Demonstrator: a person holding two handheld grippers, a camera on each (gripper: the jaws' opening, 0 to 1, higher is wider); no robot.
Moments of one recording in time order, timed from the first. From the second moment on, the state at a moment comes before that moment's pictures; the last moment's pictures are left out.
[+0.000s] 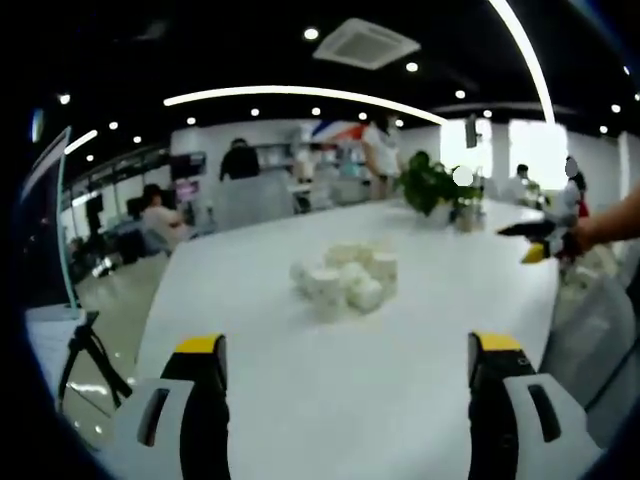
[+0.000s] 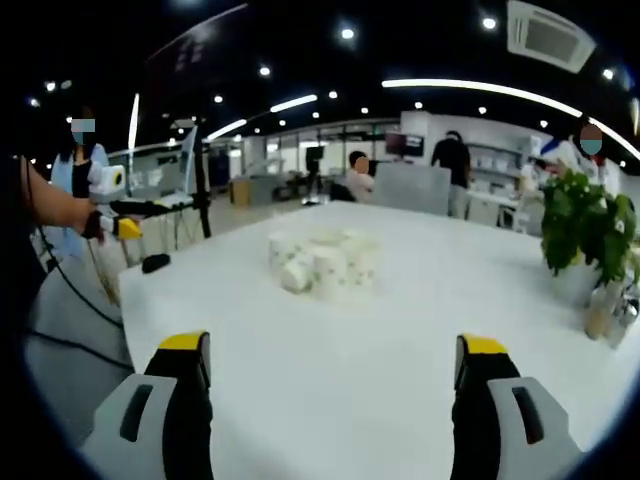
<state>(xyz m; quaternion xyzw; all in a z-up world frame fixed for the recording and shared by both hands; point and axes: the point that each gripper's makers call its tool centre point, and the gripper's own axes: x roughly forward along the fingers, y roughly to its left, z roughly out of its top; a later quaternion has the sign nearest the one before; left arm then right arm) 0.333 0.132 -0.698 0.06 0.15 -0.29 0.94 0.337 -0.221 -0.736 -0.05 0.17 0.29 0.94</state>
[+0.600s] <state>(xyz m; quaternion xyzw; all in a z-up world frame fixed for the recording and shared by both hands) 0.341 0.125 -0.696 0.05 0.15 -0.29 0.94 0.366 -0.210 -0.736 -0.04 0.16 0.29 0.94</state>
